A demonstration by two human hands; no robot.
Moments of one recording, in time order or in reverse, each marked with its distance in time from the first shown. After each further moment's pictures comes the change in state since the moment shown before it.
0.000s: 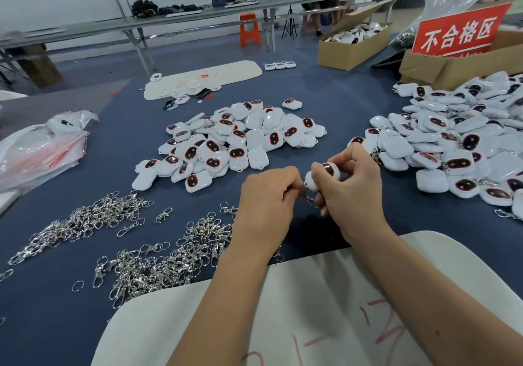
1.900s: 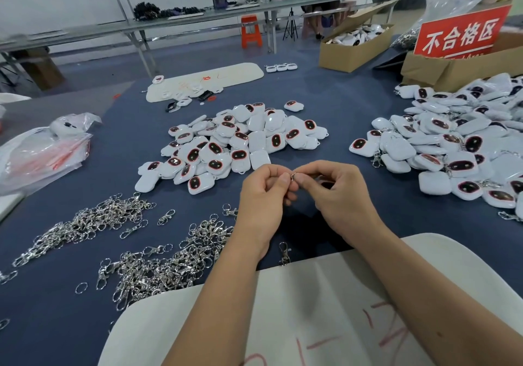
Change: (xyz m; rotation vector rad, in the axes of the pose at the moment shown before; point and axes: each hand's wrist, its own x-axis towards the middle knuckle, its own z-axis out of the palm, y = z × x) left_hand 0.006 0.004 0.001 -0.679 0.050 -0.554; right_hand 0.006 0.004 0.002 -0.193 -0.310 -0.150
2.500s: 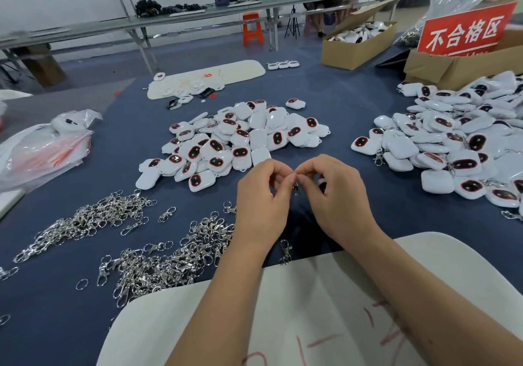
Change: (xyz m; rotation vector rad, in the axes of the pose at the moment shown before) left_hand 0.000 -0.007 -0.007 0.480 0.097 0.371; right_hand -0.007 -0.003 0.007 -0.356 0.082 -0.216
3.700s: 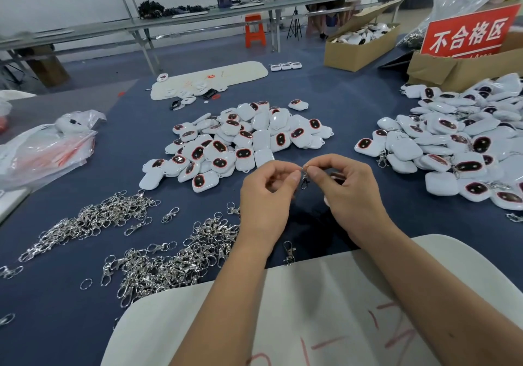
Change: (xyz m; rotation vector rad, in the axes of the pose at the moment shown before) left_hand 0.000 0.005 0.004 -0.333 0.009 -0.224; right_hand 0.006 0.009 -0.004 0.440 -0.019 0.278
